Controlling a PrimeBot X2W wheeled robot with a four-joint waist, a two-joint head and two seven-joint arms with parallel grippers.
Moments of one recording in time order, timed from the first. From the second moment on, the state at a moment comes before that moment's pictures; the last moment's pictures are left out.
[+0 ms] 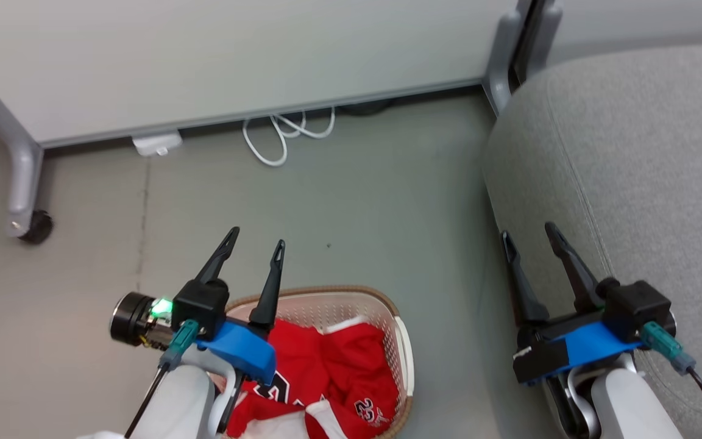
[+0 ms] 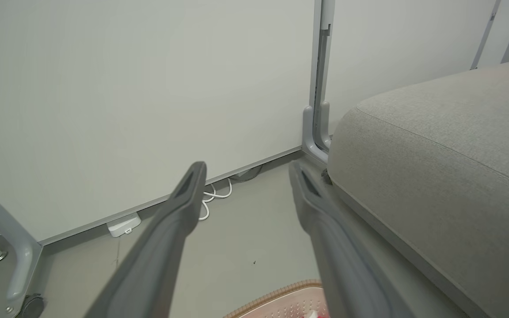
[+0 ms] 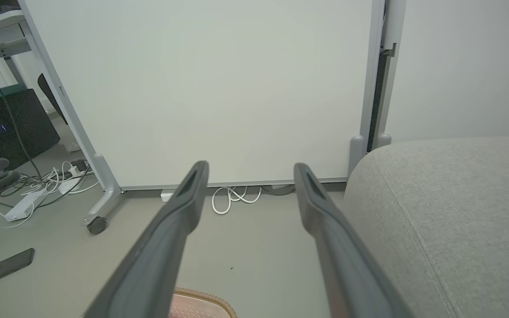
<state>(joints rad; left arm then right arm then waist) -0.31 0.09 -0.27 0.46 -0.07 -0.13 -0.26 -0.23 -0.05 0.10 0.28 0.17 0.13 -0.26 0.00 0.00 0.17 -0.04</state>
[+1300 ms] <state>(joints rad) -0.82 0.19 -0.82 1.10 -0.30 -0.13 -0.26 -0.50 -0.05 0.18 0.12 0.16 0.13 -0.26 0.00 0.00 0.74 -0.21</state>
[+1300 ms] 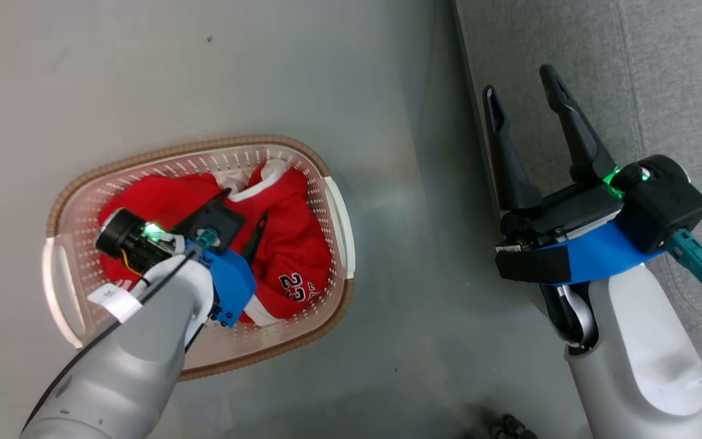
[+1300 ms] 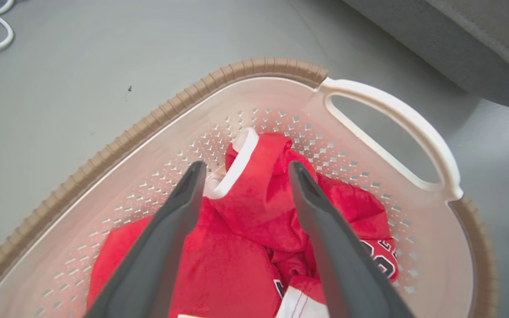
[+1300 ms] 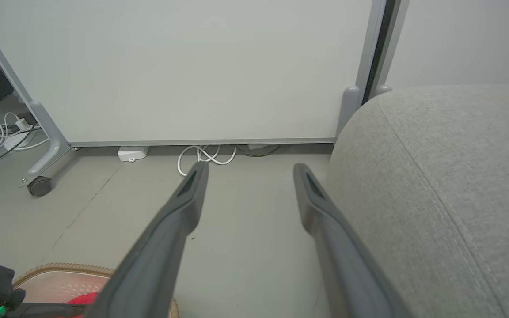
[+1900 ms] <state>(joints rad) -0.95 0.22 -0.93 1.20 -0.57 -0.13 -0.20 -0.52 -0.05 0.20 0.00 0.15 0.13 -0.26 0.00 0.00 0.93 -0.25</state>
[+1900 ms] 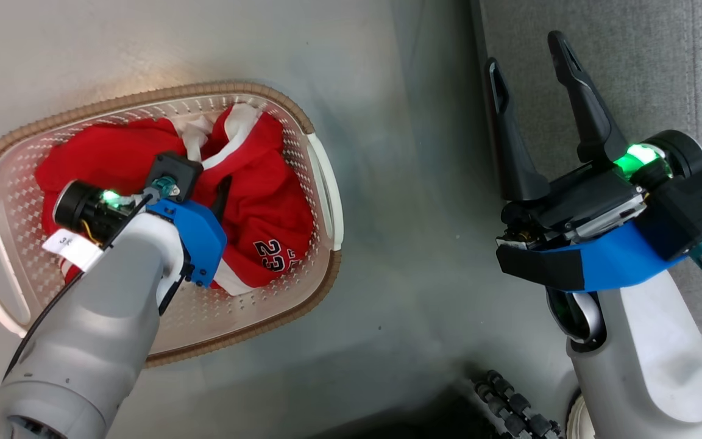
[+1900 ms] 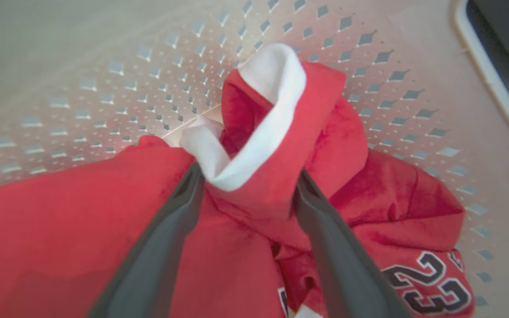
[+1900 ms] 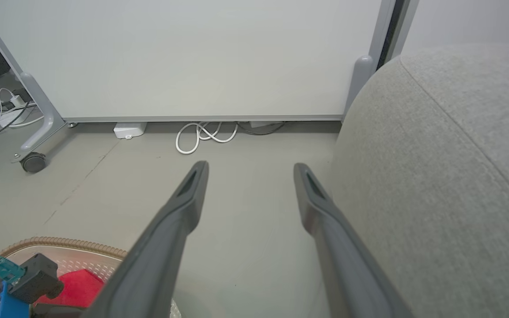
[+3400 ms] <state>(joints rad) -0.86 0.24 -1.04 0.94 -0.73 -0.13 -0.26 -0.46 -0.05 0.17 0.08 0.16 0.13 -0.26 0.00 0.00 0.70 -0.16</state>
